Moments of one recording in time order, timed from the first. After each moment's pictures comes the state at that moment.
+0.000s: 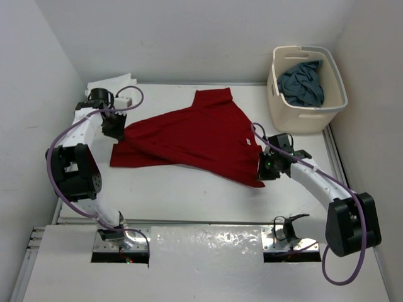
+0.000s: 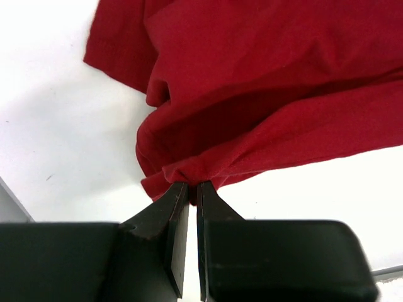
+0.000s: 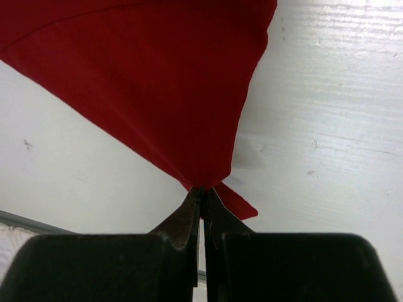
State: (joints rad) left arm 0.16 1.70 1.38 -0.88 0.19 0.38; right arm 0.24 1.23 0.65 -0.56 -0.16 0.28
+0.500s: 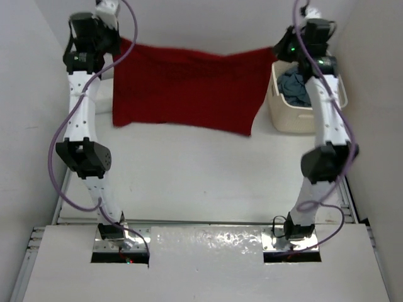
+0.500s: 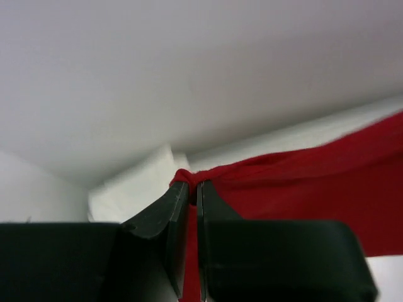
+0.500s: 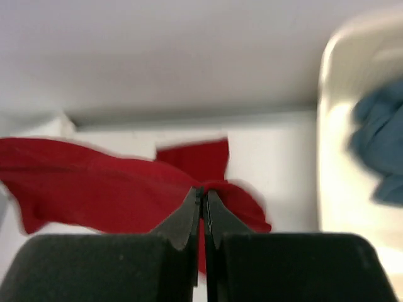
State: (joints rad) left arm 0.08 2.01 2.35 -0.64 0.20 0.22; right arm 0.02 2.02 2.25 -0.62 -0.20 0.29
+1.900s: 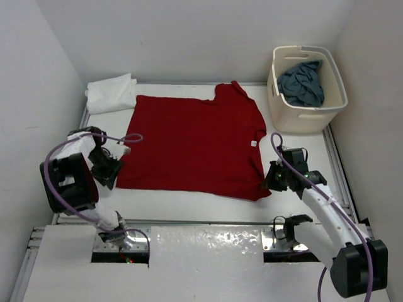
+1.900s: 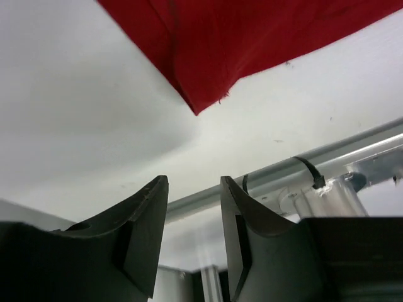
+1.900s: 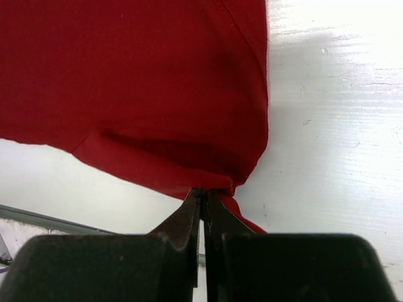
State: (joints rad) left arm 0.32 1.60 0.99 -1.13 0.07 0.78; right arm 0.17 0.89 0.48 -0.60 -0.20 0.43
